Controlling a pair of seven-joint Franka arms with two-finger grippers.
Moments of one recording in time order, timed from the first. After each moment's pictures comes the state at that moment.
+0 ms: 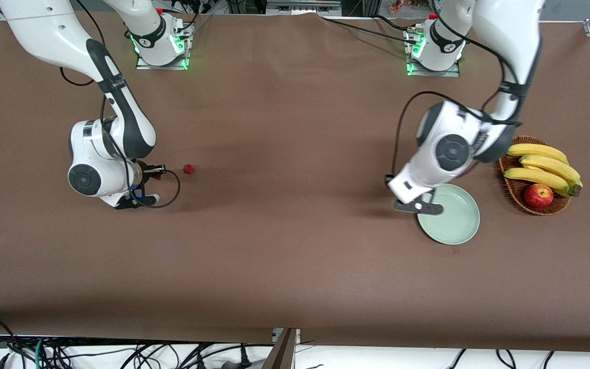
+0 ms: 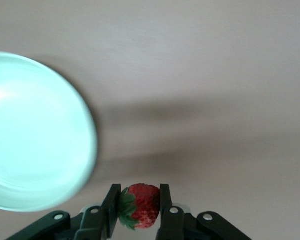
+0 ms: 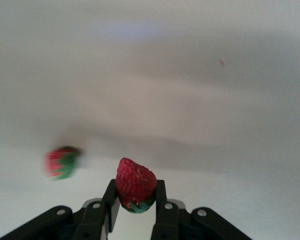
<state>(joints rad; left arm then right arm) -0.21 0.43 -0.07 -1.85 -0.01 2.17 -0.10 0.08 0.50 0.08 -1.84 0.02 1.96 -0.02</state>
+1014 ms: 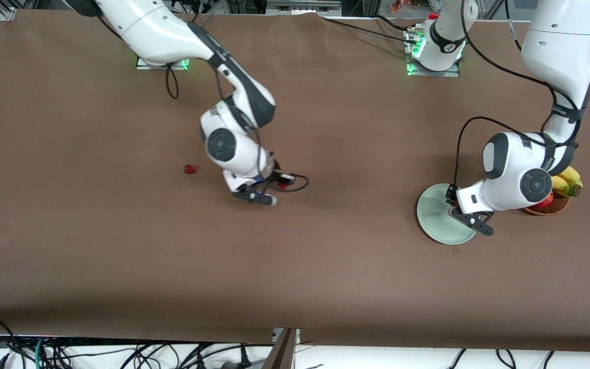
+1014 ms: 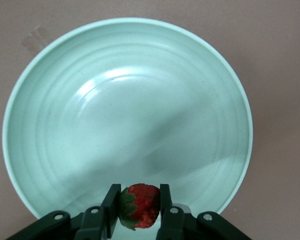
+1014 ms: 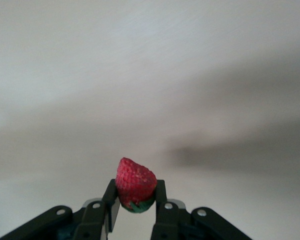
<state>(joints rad) 0.05 0.55 -0.07 -1.87 -0.01 2.26 0.51 0.50 0.76 0.26 -1.54 0.21 2.47 0.85</state>
